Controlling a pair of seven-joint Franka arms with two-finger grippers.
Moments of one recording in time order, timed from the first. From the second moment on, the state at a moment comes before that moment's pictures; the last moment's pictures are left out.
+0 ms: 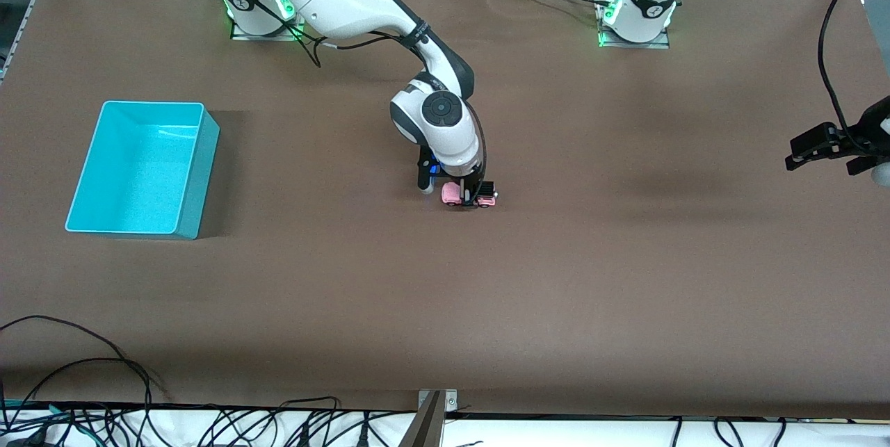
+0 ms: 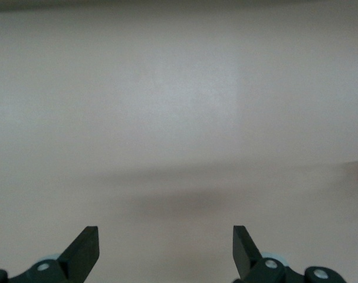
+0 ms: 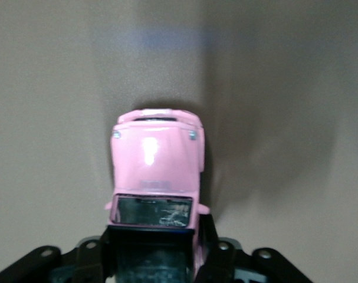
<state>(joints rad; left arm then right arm) 0.28 0.14 -0.20 -1.52 0.02 1.68 0.14 0.77 0.94 0.08 -1.33 -0.04 2.50 2.41</state>
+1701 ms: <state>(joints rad) 0.28 0.14 -0.20 -1.52 0.02 1.68 0.14 0.32 0.74 0.03 -1.30 0.10 2.06 1.78</state>
